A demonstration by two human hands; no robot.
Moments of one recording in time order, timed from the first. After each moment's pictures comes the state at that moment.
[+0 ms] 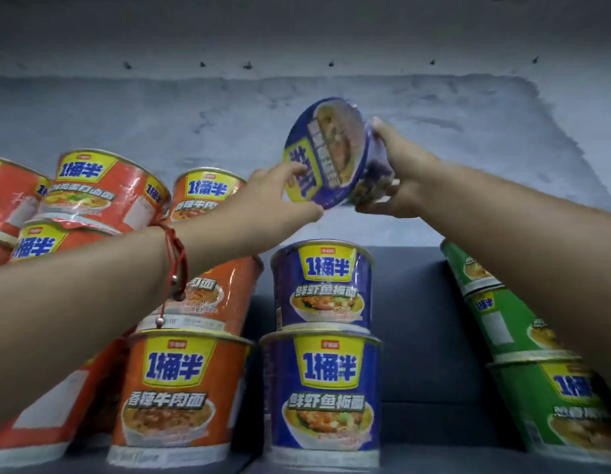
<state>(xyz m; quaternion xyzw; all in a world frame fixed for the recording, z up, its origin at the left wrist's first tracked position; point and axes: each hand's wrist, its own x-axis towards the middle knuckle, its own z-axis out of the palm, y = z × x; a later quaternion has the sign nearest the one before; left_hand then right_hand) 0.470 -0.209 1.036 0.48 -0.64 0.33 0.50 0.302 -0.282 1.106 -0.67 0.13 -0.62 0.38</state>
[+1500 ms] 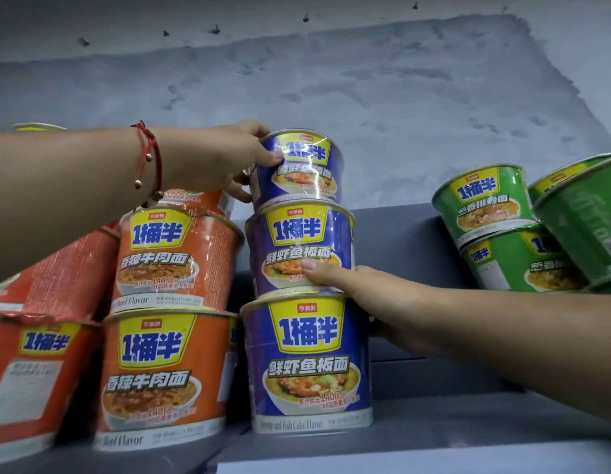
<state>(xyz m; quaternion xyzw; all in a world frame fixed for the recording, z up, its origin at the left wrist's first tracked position) 0.489 -0.239 1.097 0.51 -0.67 0.10 0.53 0.324 -0.332 0.939 -0.80 0.18 -0.44 0.36</state>
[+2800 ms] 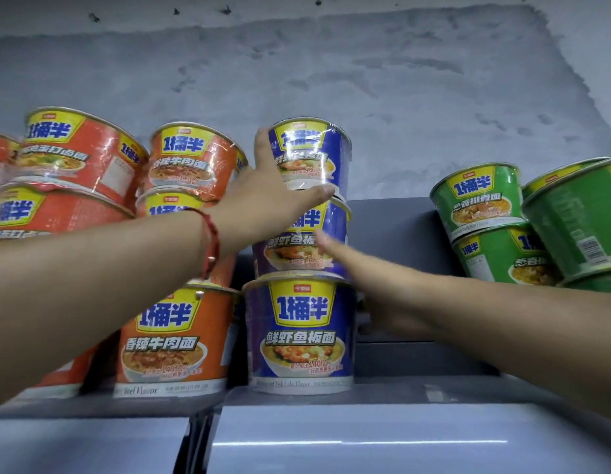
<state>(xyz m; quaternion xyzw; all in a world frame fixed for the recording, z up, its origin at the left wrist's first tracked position) 0.464 -0.259 1.019 0.52 -0.60 0.28 0.54 0.311 -0.310 0.935 -0.79 0.19 -0.42 0.40</state>
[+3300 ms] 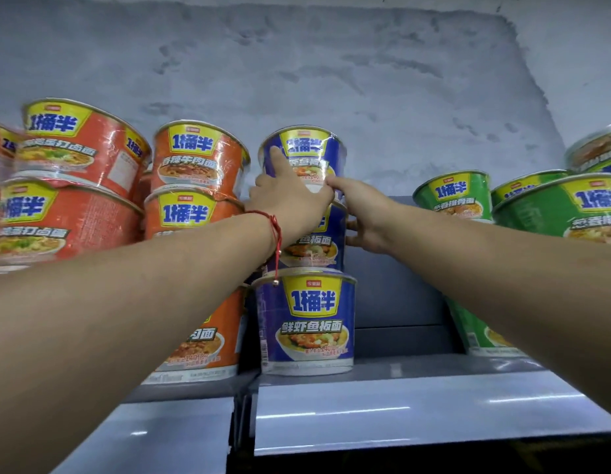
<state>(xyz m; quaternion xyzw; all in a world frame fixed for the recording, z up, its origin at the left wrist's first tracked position) 0.445 -0.272 1.018 0.58 -0.53 0.29 0.54 0.335 -0.288 1.007 -0.66 0.20 -0.60 0.39</state>
